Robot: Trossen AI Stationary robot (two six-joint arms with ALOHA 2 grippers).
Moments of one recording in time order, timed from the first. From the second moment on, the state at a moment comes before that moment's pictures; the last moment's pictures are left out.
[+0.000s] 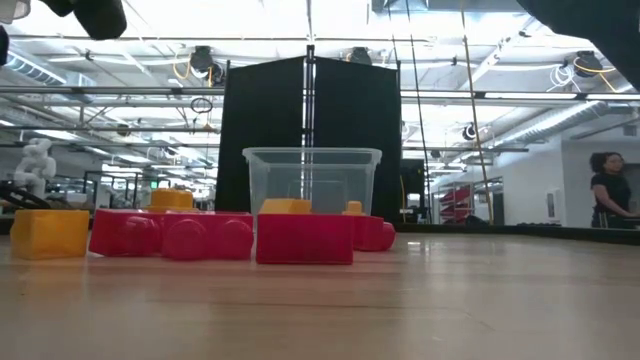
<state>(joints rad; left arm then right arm) -0.79 0.67 1.03 -1.16 -0.61 -0.74 0.33 2.57 2.33 0.00 0.05 0.17</state>
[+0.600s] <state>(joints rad) -0.79 0.67 1.03 -1.16 -0.61 -0.74 0.23 2.09 2.34 -0.88 0.19 0.09</state>
